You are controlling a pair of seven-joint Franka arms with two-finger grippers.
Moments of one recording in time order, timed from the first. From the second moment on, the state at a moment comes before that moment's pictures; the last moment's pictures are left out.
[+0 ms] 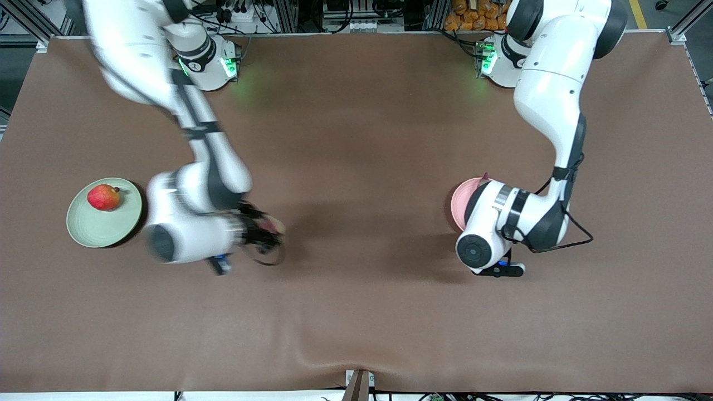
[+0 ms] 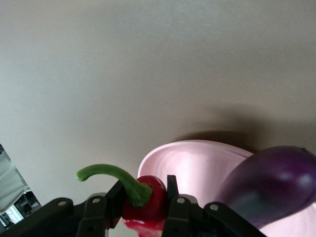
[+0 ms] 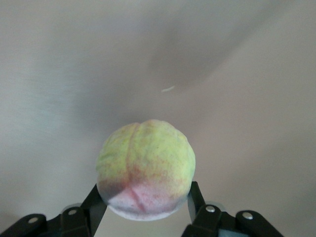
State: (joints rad) left arm -0.38 0.87 0.00 -1.27 0.37 1.58 -0.46; right arm 0.27 0.66 -0.07 -1.36 0.42 1.62 0.90
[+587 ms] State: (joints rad) left arm -0.38 0.87 0.00 -1.29 0.37 1.58 -0.45; right arm -0.05 0.54 -0.09 -1.52 0.04 1.44 0.17
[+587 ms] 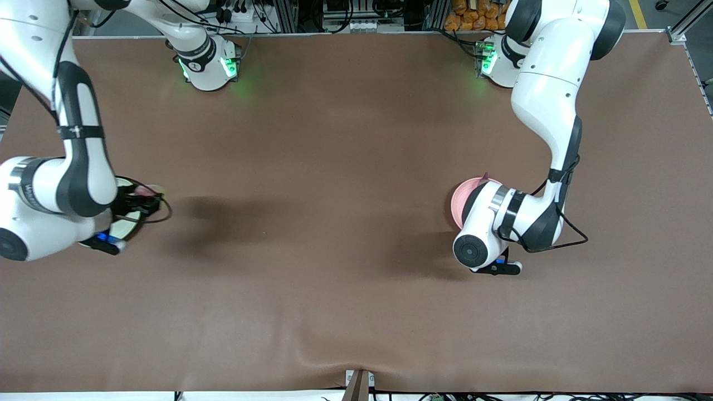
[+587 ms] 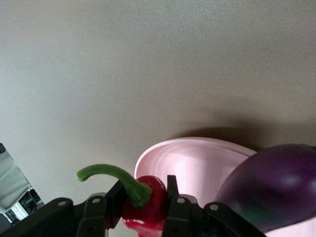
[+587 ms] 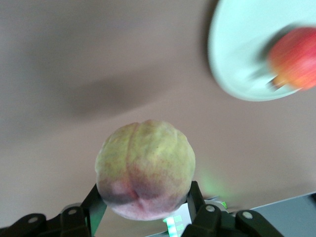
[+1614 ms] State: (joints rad) left arm -0.29 0.70 0.00 -1.27 0.25 1.57 -0.45; right arm -0.22 0.60 -0.07 -1.53 -0.06 1.63 -0.14
